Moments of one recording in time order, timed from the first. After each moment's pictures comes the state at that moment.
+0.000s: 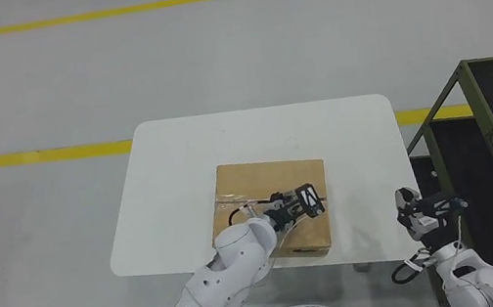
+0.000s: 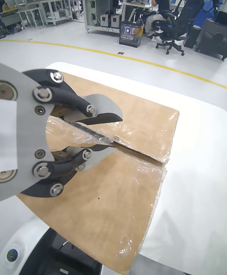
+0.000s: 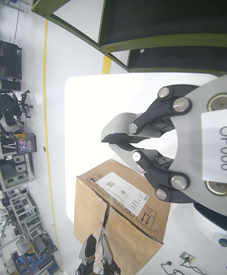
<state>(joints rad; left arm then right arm) 0.99 -1.39 -0.76 -1.40 1.84 -0.36 -0.42 -1.73 -1.20 1.62 -1.62 -1.13 -0.27 -0.16</state>
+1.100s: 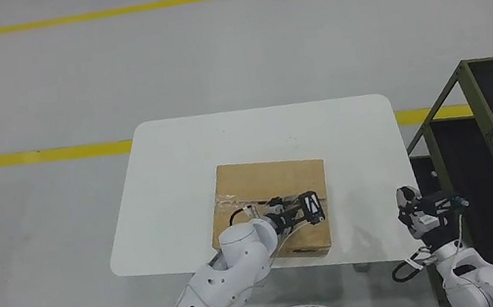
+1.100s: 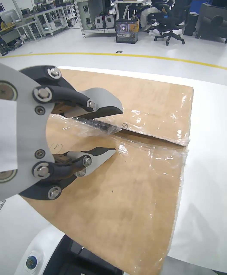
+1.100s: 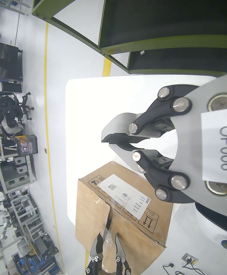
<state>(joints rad) 0.99 -1.41 -0.76 -1.37 1.92 -0.45 -0.45 -1.72 -1.21 1.62 -1.61 -1.14 -0.26 -0.16</state>
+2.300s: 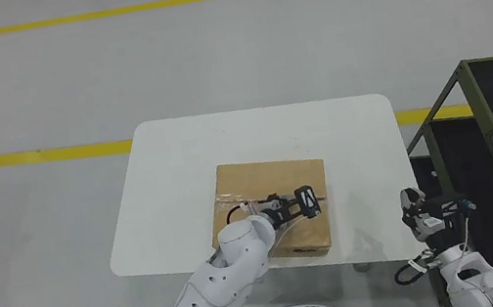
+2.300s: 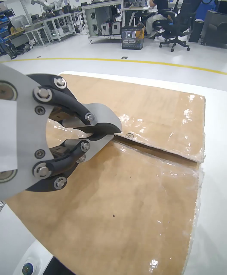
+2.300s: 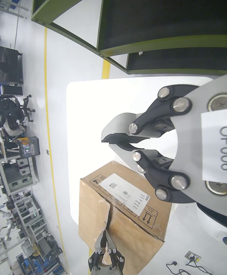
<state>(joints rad) 0.99 -1.42 -0.79 -1.35 1.97 -0.40 -0.44 -1.76 -1.21 1.64 -1.65 -1.11 -0.25 -0.16</state>
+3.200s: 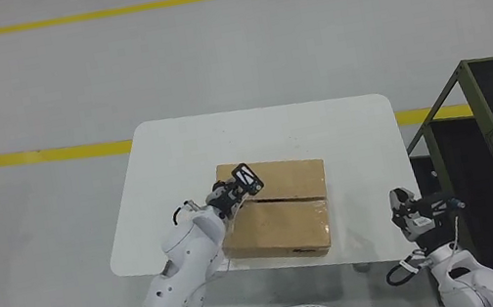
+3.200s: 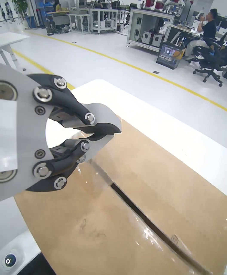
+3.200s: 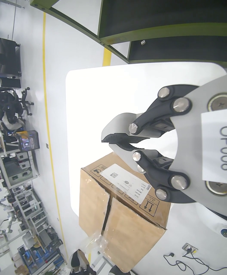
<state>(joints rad) 1.15 -1.35 -1.14 -1.59 1.94 -0.40 -0.48 -1.74 -1.22 1.60 -1.65 -1.10 -0.26 -0.15</state>
